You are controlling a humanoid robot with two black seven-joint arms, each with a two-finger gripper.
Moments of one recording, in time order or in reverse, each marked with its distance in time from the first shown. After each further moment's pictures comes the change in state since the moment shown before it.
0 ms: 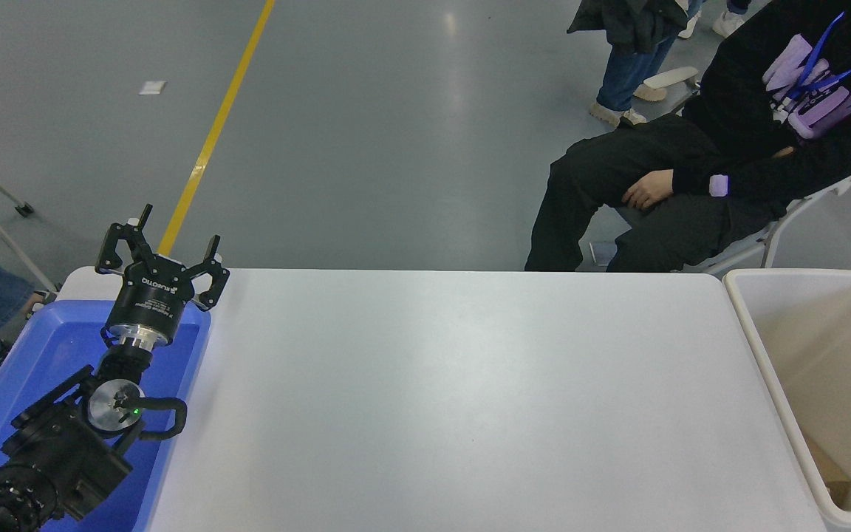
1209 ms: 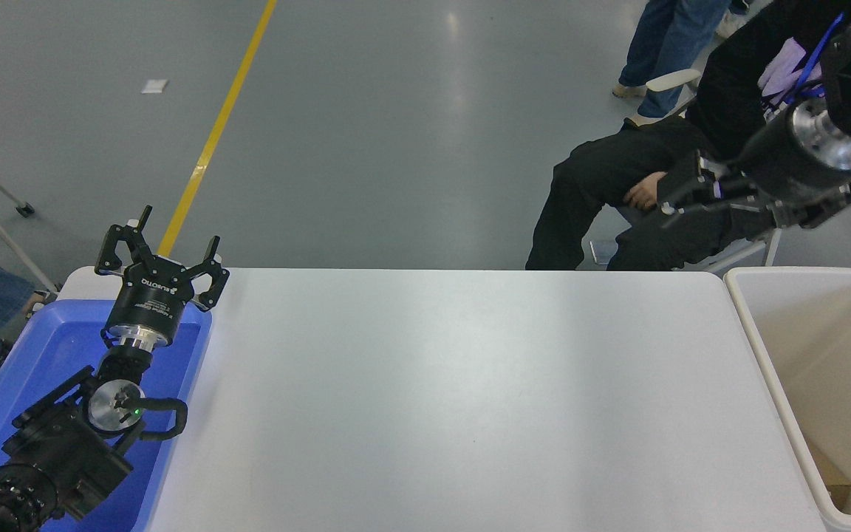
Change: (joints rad) left arm 0.001 -0.001 -0.001 0.001 -0.001 0.001 0.000; right arm 1.187 0.535 -0.572 0.503 0.042 1.029 -0.004
